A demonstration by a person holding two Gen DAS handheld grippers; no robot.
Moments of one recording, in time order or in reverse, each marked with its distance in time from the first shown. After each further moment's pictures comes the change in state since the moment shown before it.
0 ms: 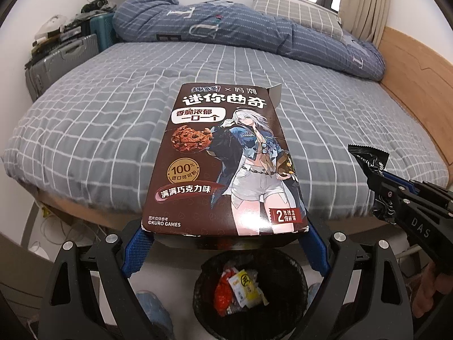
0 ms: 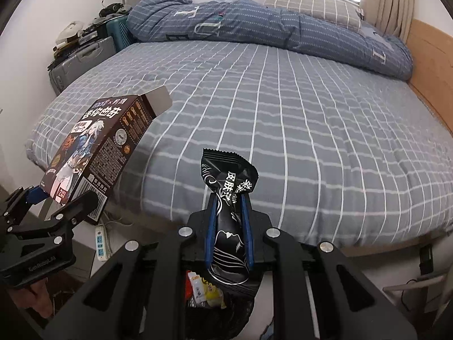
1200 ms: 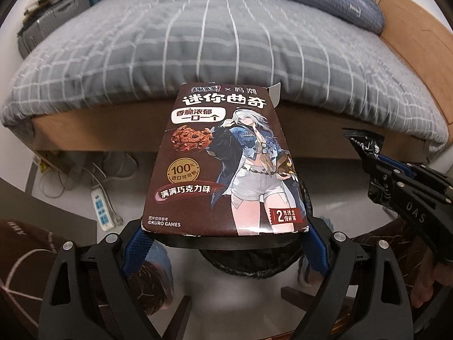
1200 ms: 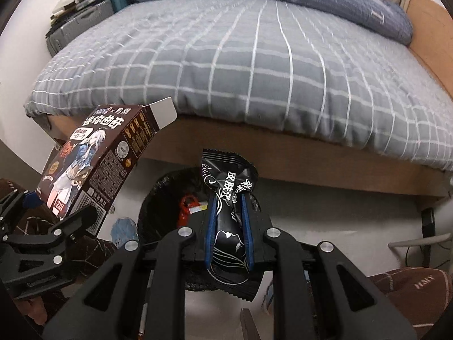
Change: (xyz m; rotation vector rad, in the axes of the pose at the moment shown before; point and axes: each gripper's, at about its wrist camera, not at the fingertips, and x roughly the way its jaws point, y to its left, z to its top) left arm 0.003 -0.009 -0.117 0.017 0.279 -0.015; right arm 0.011 0.005 -0.113 0.026 0.200 -0.007
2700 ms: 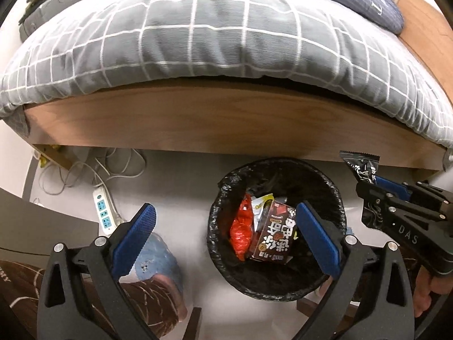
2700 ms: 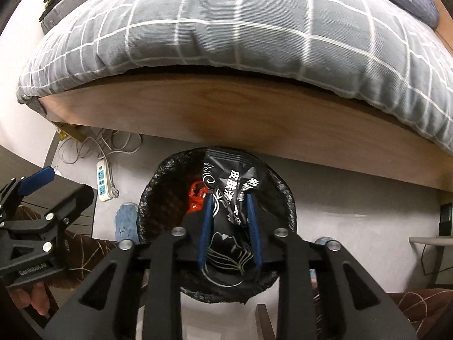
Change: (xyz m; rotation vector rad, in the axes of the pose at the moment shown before) left arm 0.071 0.047 0.018 -0.039 0.012 0.058; right arm 0.095 0.031 0.006 -0.031 0.135 0.058
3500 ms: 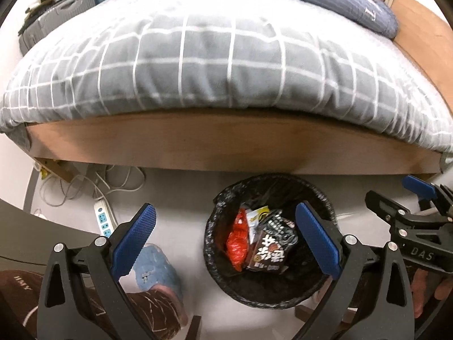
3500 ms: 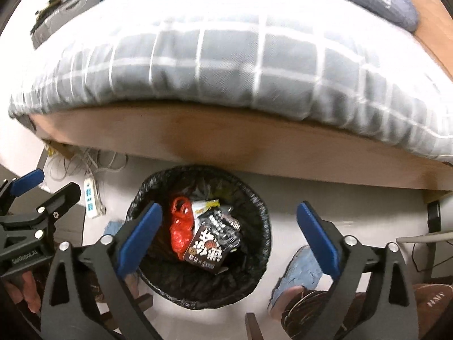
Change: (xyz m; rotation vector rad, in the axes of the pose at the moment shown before) left arm -0.026 -0.011 0.018 0.015 -0.055 -0.015; right arm -0.048 -0.029 0.003 0.064 -0.122 -0.083
